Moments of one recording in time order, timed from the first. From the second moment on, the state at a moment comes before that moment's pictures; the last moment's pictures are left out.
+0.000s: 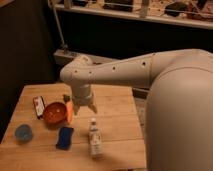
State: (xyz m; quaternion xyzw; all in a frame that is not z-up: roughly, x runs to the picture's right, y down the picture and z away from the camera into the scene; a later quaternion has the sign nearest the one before) arm -0.104 0.102 0.703 -0.26 0.23 0.64 0.68
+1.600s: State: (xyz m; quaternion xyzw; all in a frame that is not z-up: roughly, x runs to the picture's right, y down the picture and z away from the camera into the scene) arm -0.104 0.102 0.703 -0.26 0.23 0.64 0.68
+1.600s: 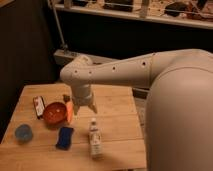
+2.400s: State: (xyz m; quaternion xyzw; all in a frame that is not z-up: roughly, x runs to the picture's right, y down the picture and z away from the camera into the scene) arm -0.107 0.102 0.704 -0.26 0.23 0.64 0.69
